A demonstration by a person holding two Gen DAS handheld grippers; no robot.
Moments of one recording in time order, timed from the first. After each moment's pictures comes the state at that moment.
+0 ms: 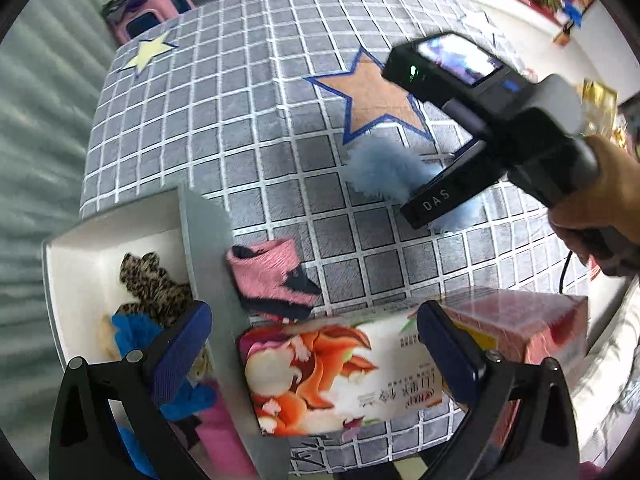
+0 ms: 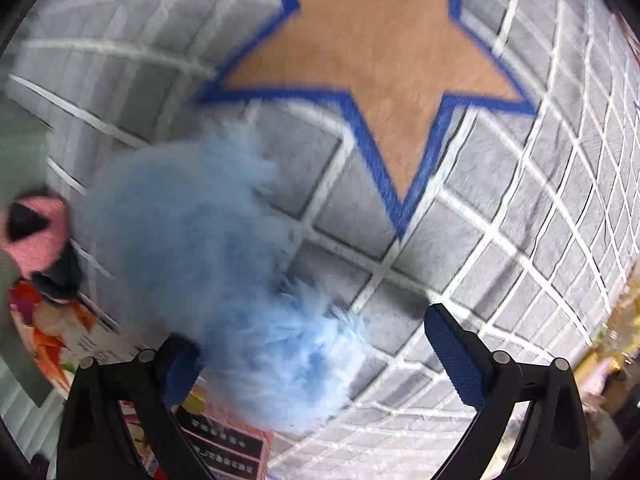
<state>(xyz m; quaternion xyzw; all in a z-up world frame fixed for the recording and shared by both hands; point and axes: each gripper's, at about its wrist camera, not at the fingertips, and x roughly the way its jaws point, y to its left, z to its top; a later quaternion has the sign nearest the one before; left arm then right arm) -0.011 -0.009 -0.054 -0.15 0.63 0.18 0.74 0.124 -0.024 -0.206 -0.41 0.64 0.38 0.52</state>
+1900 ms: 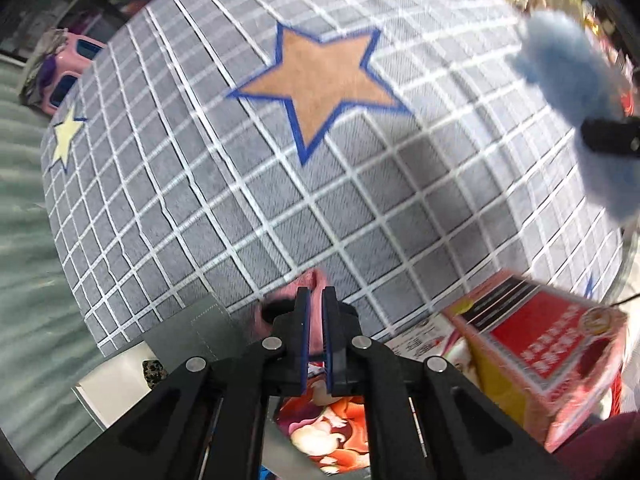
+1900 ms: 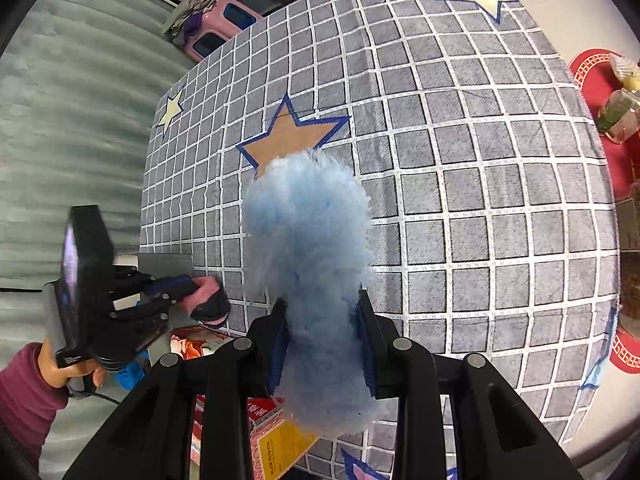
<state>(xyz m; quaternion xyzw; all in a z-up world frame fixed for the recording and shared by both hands) 0.019 -0.012 -0.084 -0.02 0.70 0.08 0.71 0.188 -0.189 -0.089 -0.01 0.66 0.41 0.63</state>
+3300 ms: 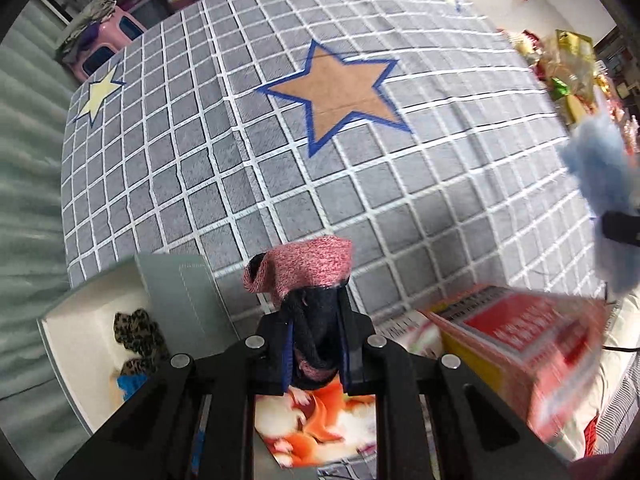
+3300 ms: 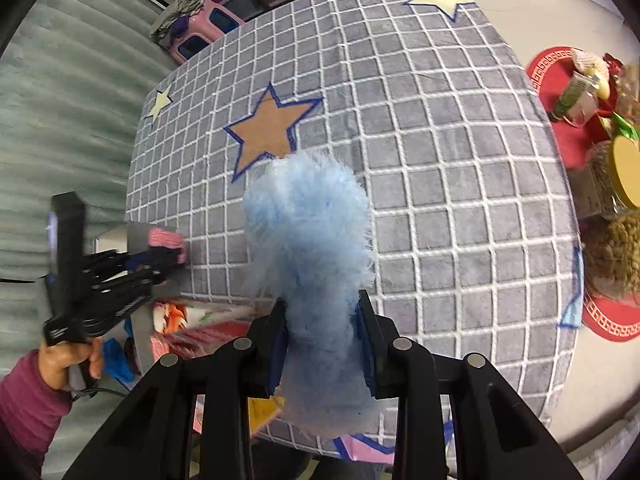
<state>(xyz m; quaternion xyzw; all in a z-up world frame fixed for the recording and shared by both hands) -0.030 -0.053 -0.026 -0.09 0.65 0.13 0.74 0.142 -0.231 -0.070 -0.03 0.65 0.36 0.66</state>
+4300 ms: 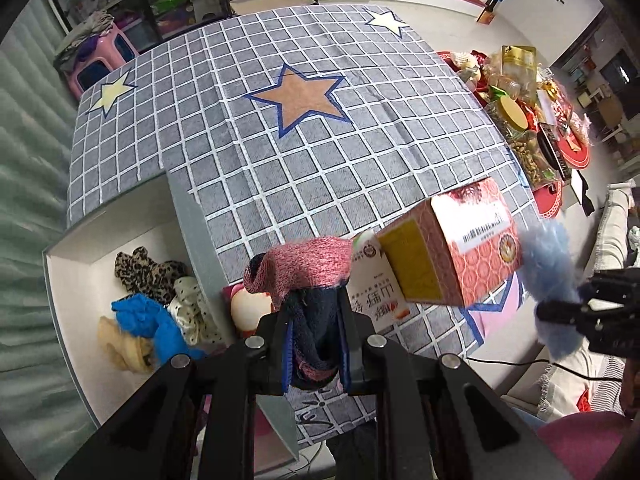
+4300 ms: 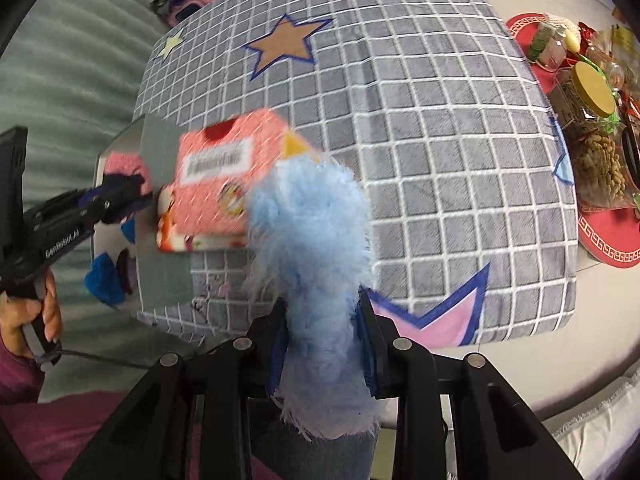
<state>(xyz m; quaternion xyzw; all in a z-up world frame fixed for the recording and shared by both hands) -0.093 -0.043 -0.015 -0.11 0.59 0.08 0.79 -0.002 -0.275 -0.056 -0.06 0.68 0.34 0.65</state>
